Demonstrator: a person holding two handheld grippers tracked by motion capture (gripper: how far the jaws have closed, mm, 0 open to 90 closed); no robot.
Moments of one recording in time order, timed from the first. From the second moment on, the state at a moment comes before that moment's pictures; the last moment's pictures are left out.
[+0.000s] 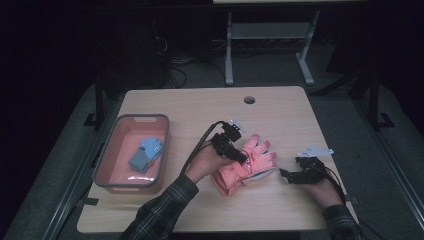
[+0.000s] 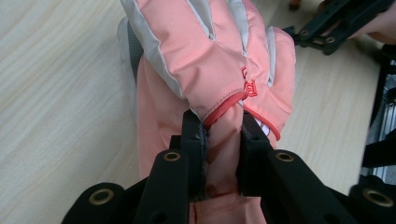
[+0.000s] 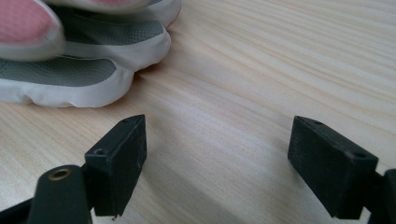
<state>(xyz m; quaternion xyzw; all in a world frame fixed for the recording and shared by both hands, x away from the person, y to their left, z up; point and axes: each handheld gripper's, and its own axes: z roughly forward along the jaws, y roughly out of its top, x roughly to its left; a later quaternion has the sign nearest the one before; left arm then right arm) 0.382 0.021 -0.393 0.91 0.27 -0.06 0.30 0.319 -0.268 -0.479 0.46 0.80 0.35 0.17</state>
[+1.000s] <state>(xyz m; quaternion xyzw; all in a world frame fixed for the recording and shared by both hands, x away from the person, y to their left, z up) 0.388 0.052 -0.376 0.89 0.28 -0.01 0.37 0.314 -0.221 -0.399 0.36 0.80 0.46 0.13</state>
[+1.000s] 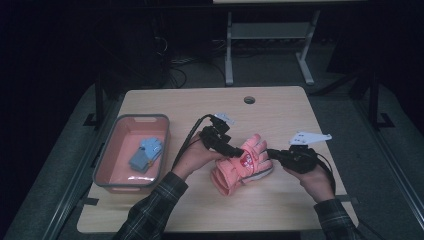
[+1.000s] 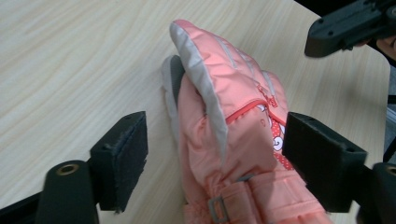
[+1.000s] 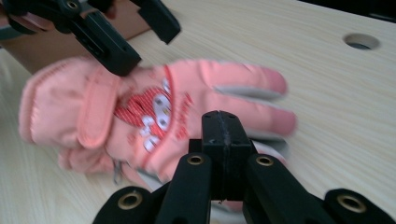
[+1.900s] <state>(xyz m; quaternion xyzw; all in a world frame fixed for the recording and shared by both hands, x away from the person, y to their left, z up) 0.392 0.059 -0.392 0.89 0.27 -0.02 0.36 0.348 -0.170 -0.433 0.35 0.83 0.42 0.10</state>
